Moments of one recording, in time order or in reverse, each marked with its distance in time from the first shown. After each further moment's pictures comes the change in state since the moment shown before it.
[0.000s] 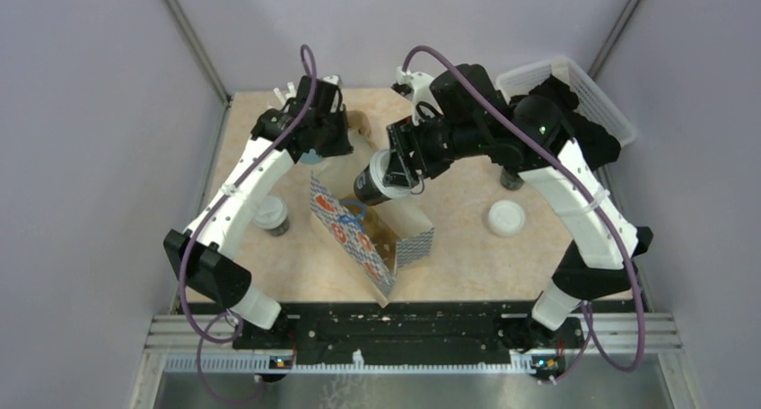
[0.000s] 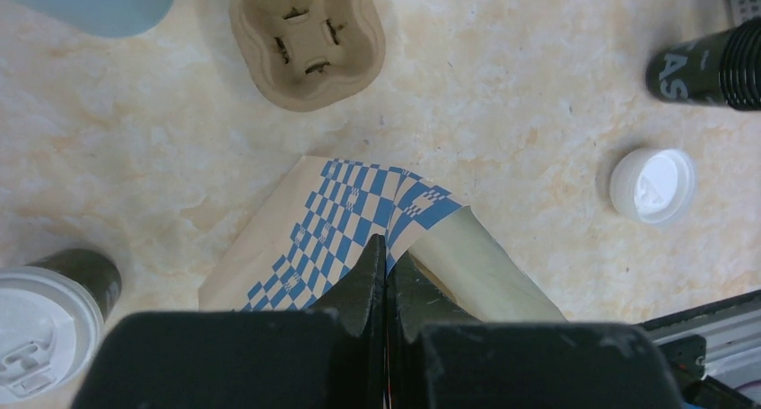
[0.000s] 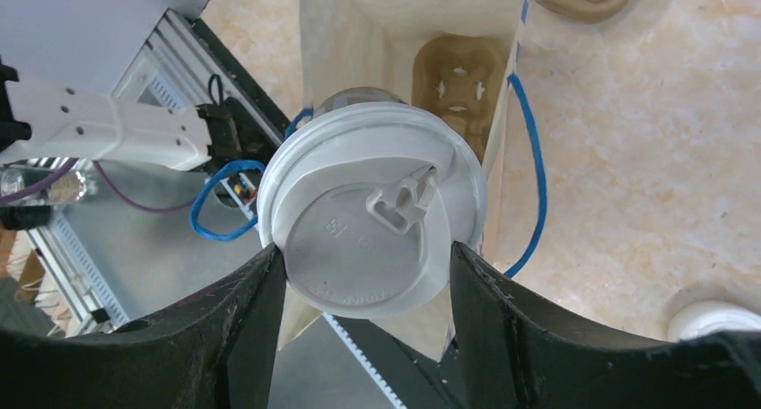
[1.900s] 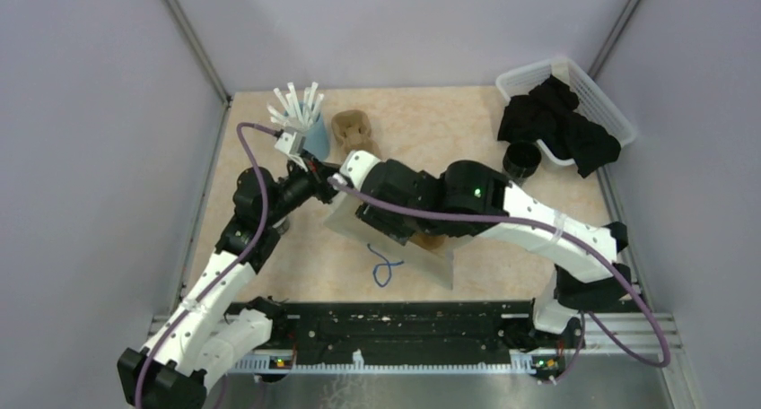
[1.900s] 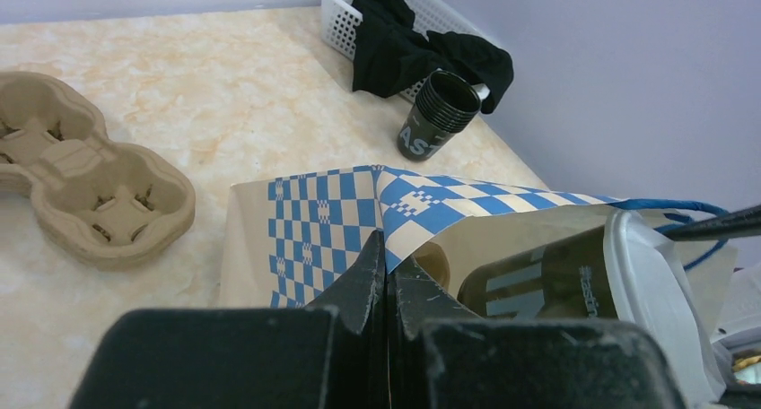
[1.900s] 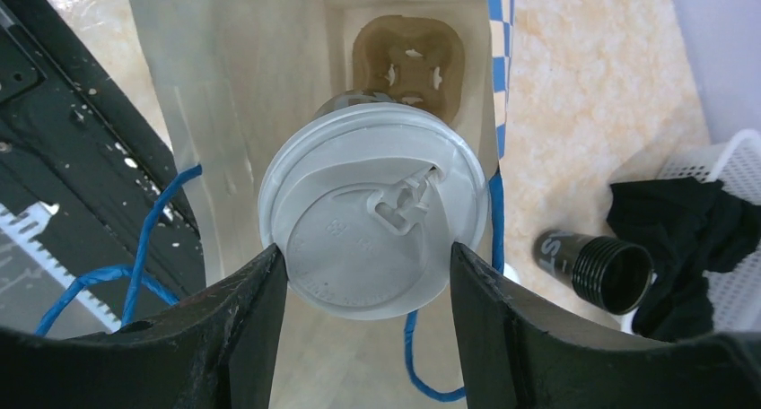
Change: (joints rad) left arm 0.085 -0.703 -0.934 1.042 0.454 -0.006; right arm 0.376 -0.005 -0.208 -0.050 0.598 -0.272
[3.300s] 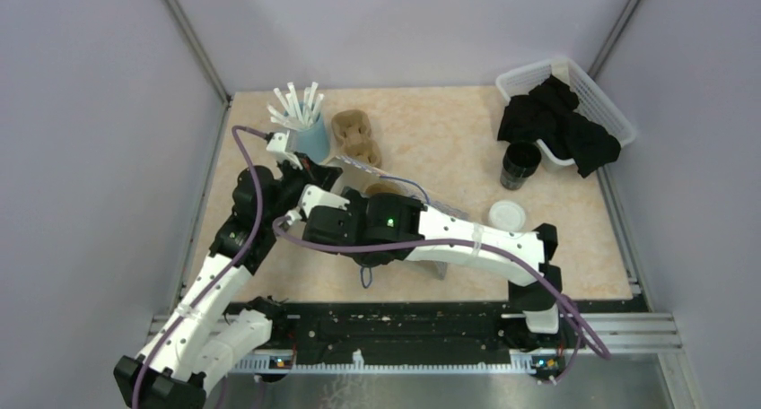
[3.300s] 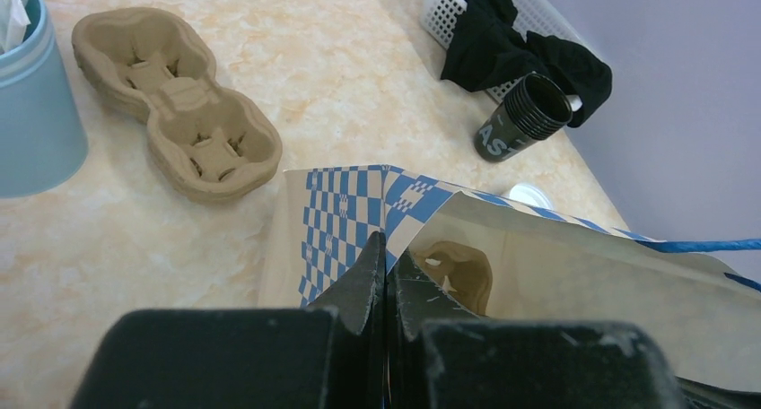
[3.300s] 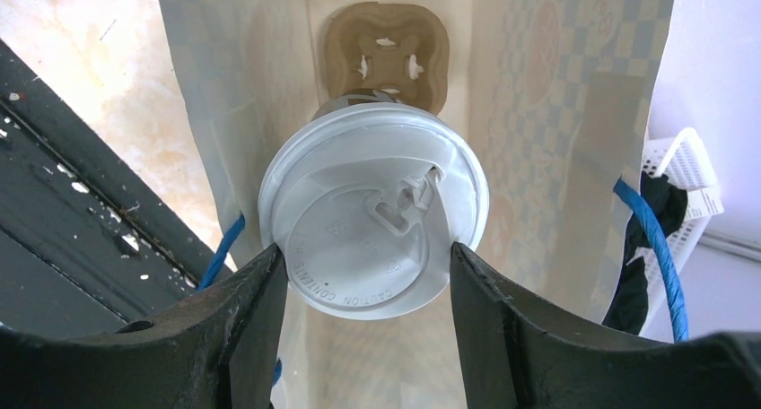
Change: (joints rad) left arm 0.000 -0.040 0.026 -0.189 -0.206 0.014; right arm 0.140 0.291 0.131 -0.069 0.218 0.059
